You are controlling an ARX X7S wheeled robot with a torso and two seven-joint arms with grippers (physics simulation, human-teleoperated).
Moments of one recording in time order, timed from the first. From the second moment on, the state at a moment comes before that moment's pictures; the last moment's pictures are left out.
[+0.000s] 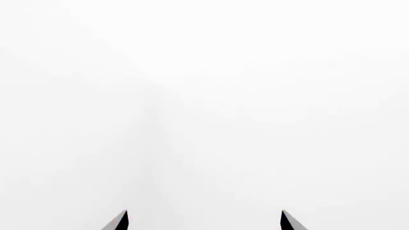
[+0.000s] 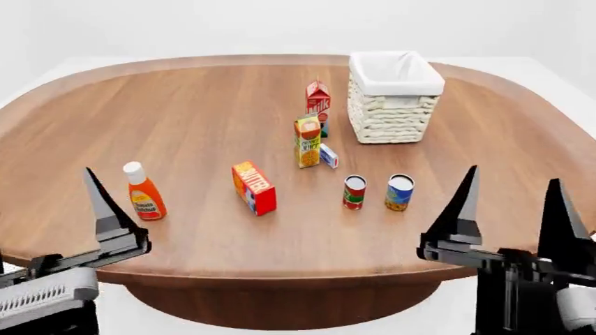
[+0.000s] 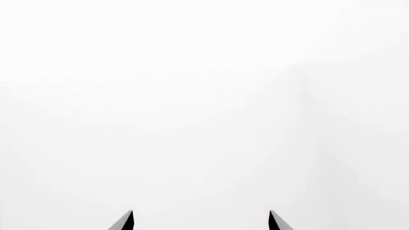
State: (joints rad) left arm 0.04 -0.14 -0.13 0.48 -0.01 0.20 -0.28; right arm -0.02 0.14 0.05 -0.47 0.18 -0.24 0.17
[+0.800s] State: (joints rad) left arm 0.04 -0.19 -0.18 0.59 -0.01 0.25 -0.37; right arm -0.05 0.23 -0.04 -0.61 0.17 -0.29 0.12
